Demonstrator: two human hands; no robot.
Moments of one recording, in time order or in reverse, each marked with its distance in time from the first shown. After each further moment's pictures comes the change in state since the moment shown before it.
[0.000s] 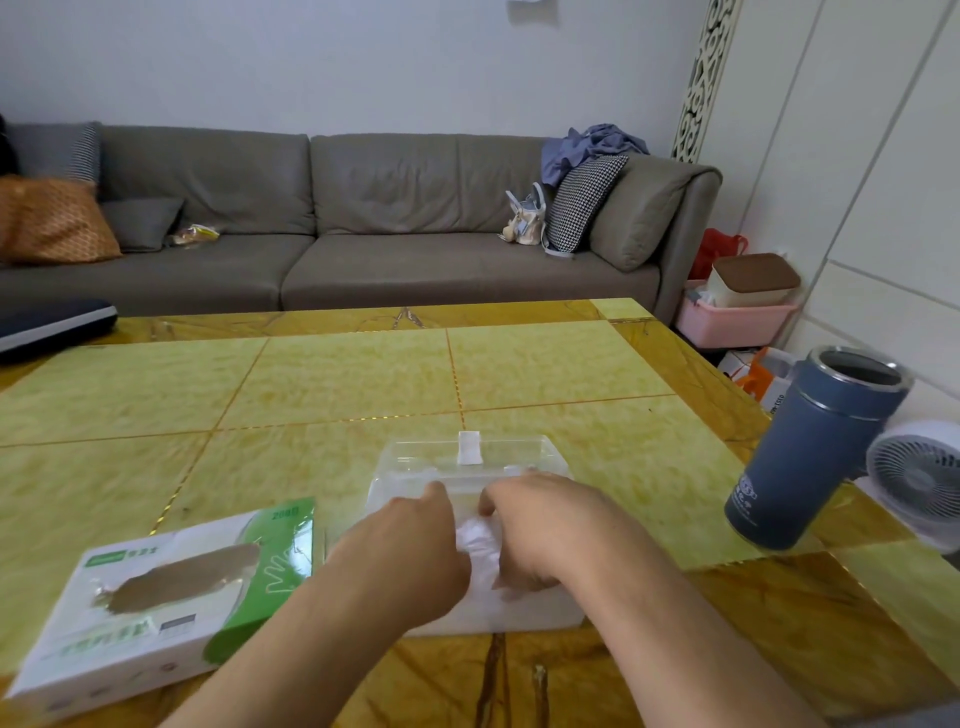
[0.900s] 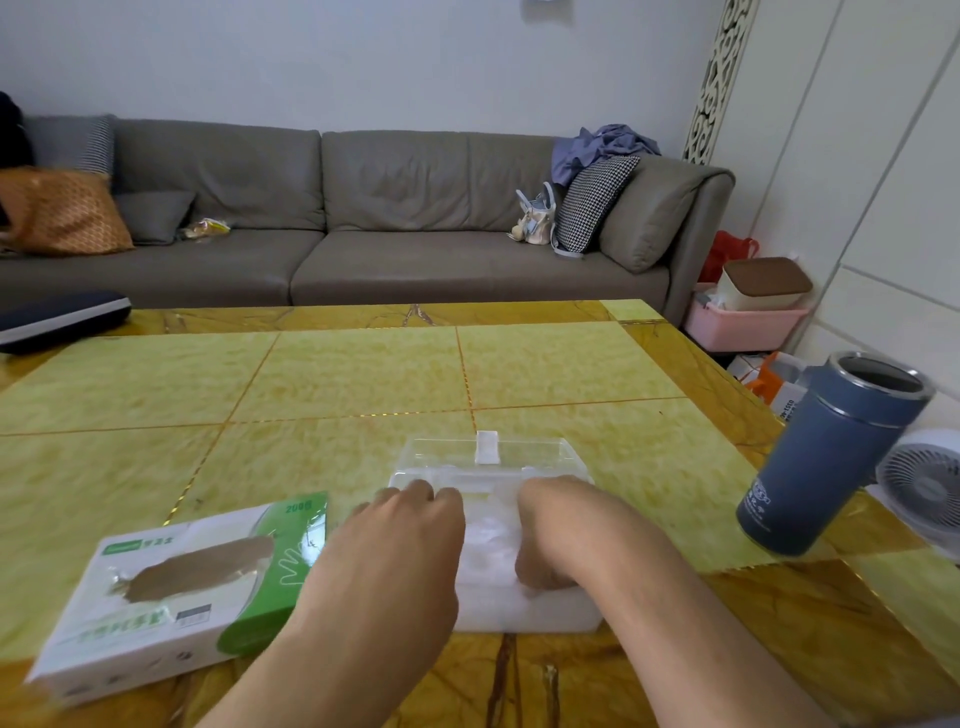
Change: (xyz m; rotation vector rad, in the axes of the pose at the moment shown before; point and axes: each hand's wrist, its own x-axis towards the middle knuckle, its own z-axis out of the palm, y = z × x) left_hand -0.041 -0.008 -0.011 0.094 0.237 0.179; right_hand 0.002 -0.005 -0.004 -0.056 -0.075 0.110
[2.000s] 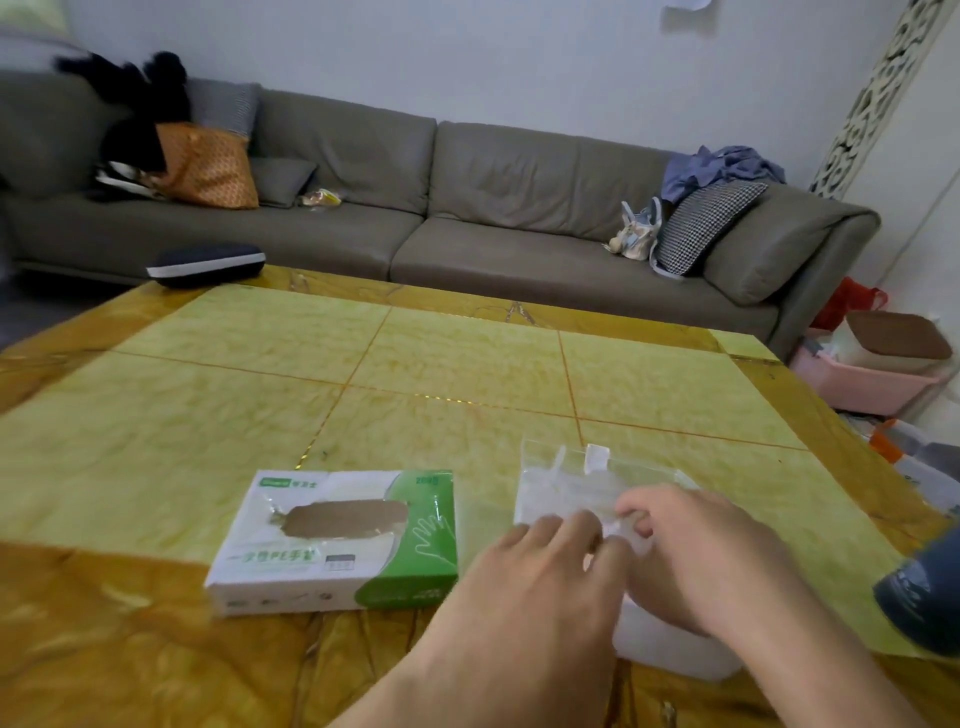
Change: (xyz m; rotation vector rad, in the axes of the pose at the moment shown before) left_hand -0.031 -0.031 0.020 -0.134 0.142 0.309; right_hand -0.022 -0.023 0.011 0.085 0.386 -0.018
